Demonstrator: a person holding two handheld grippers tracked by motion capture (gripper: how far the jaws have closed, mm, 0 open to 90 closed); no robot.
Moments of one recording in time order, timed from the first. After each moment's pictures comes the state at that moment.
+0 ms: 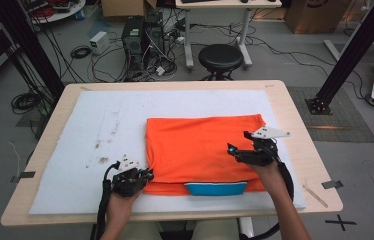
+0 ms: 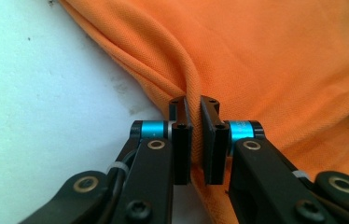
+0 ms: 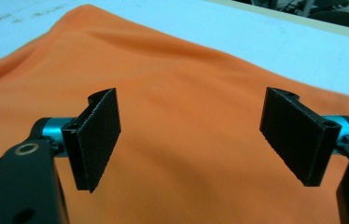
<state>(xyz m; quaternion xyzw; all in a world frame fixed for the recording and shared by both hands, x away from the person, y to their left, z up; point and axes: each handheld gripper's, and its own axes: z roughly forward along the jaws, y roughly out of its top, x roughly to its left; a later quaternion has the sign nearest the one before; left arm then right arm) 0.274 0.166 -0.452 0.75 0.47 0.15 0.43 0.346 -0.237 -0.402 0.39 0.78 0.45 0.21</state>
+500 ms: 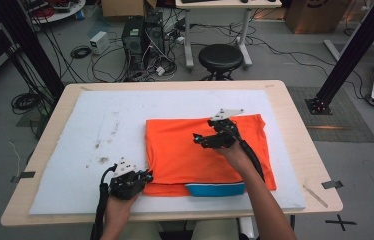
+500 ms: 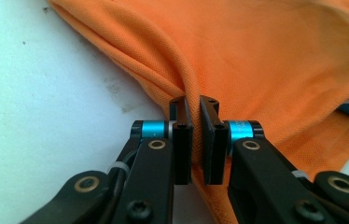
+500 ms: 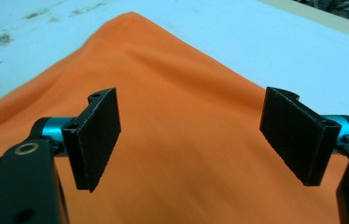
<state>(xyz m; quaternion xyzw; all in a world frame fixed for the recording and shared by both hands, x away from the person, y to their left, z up) 0.265 0.171 -0.453 0.75 0.46 0.15 0.46 0.405 -0.141 -0.396 0.33 0.83 0.43 0.15</state>
